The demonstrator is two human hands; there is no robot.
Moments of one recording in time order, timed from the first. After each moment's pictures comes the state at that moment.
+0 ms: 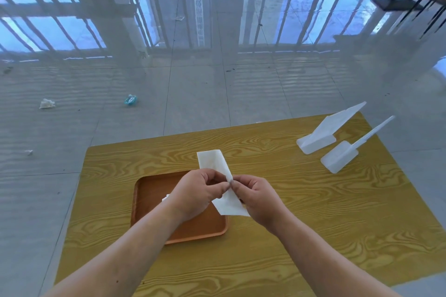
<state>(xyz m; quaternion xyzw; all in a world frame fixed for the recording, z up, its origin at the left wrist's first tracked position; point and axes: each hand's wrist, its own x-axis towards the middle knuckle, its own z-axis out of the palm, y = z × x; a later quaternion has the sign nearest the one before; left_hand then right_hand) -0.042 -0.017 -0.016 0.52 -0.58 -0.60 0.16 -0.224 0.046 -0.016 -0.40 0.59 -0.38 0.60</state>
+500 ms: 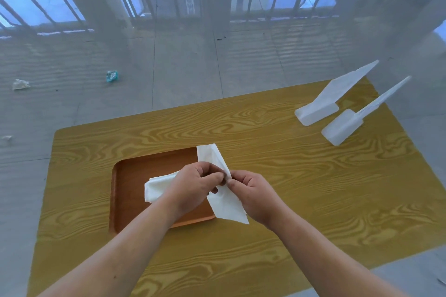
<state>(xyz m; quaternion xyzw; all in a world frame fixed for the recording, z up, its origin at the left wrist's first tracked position) -0.066 -0.009 -0.083 0.54 -0.54 -0.63 0.14 -0.240 0.062 -0.084 -0.35 0.59 -0.36 0.63</state>
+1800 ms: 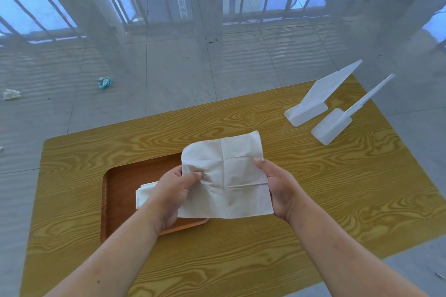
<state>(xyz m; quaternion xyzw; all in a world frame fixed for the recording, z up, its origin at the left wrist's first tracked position) -0.067 -0.009 -0.082 0.60 -0.35 -0.70 0.19 -0.305 0.057 -0.094 -0.02 0.56 -0.46 0.69</state>
